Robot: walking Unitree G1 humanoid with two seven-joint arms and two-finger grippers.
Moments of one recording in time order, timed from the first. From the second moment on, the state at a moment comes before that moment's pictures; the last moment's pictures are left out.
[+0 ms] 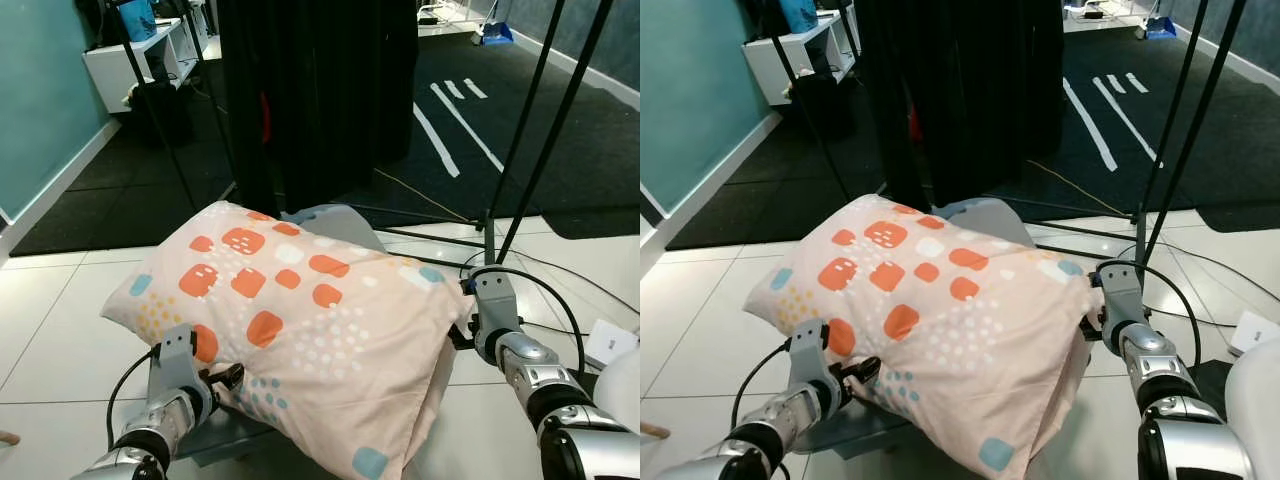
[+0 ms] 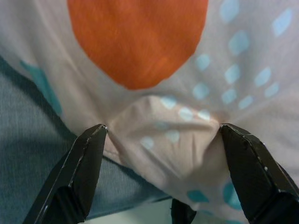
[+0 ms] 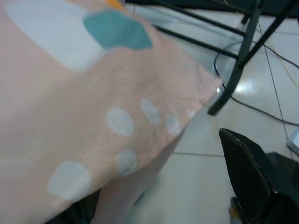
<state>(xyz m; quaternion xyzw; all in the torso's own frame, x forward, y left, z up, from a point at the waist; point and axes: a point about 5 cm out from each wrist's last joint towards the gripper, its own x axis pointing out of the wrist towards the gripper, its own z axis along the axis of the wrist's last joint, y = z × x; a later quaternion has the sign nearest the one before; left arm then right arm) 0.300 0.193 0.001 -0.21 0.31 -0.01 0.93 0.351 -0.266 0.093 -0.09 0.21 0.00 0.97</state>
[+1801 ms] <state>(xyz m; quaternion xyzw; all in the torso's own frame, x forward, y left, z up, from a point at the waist) 0.311 0.173 0.017 -0.50 0.21 -0.04 0.84 0.370 -0.257 0.124 -0.11 0.19 0.04 0.98</state>
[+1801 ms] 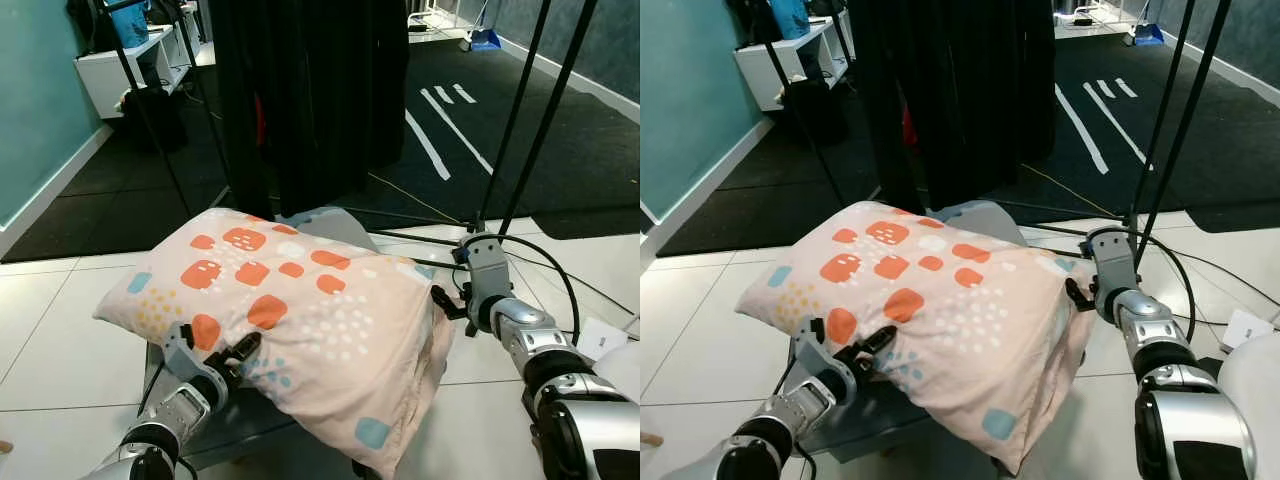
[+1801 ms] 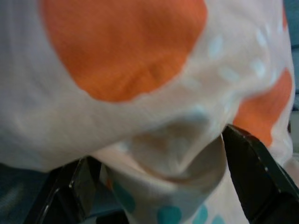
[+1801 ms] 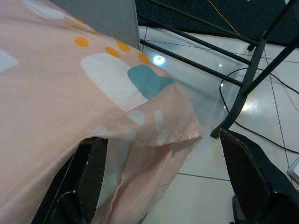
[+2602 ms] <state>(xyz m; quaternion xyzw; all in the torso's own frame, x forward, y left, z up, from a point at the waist) 0.321 0.159 0.022 -0.52 0.19 0.01 0.84 0.372 -0.256 0.129 -0.10 0.18 0.05 0.98</state>
